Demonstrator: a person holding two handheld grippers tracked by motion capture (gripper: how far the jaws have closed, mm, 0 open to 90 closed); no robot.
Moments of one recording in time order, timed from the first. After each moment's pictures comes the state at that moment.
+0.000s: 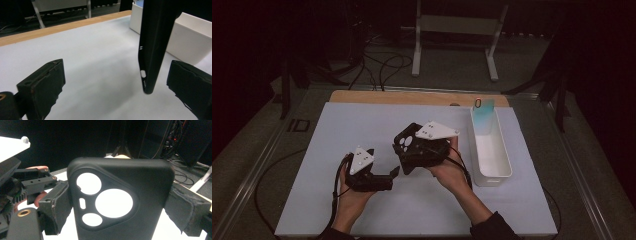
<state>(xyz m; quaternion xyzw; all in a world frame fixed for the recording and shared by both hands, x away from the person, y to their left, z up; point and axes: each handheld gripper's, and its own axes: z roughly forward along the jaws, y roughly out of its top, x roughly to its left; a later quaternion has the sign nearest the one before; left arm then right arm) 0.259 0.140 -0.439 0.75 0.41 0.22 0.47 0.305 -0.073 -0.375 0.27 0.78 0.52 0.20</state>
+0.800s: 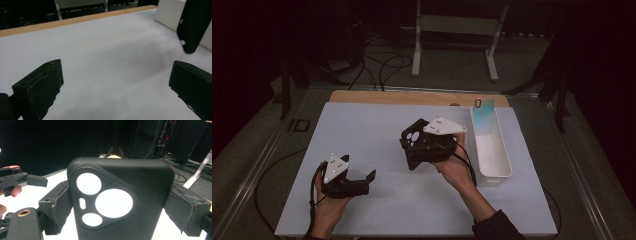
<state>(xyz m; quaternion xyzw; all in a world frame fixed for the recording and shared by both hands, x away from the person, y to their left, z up) 0.245 0.200 -0.463 0.73 0.44 0.25 0.46 0.315 -0.089 -0.374 0.29 0.77 0.53 0.21</state>
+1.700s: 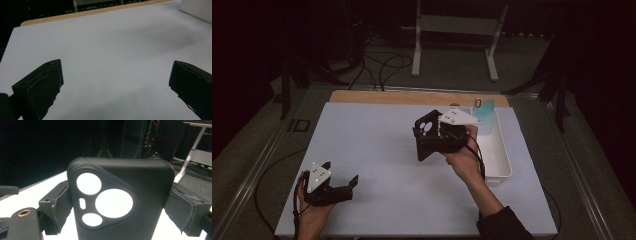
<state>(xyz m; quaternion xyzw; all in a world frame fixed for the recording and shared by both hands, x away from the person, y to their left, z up) 0.232 0.237 -0.482 0.72 0.46 0.29 0.43 0.330 -0.117 -0.363 0.34 0.75 0.53 0.23</state>
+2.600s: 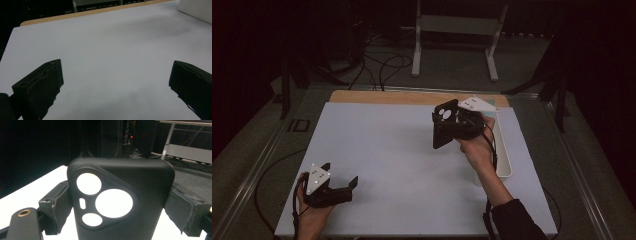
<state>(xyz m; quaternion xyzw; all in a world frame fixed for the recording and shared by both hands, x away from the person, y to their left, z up) 0.229 0.237 -0.482 0.72 0.47 0.29 0.43 0.359 -0.156 -0.356 0.40 0.72 0.51 0.26</state>
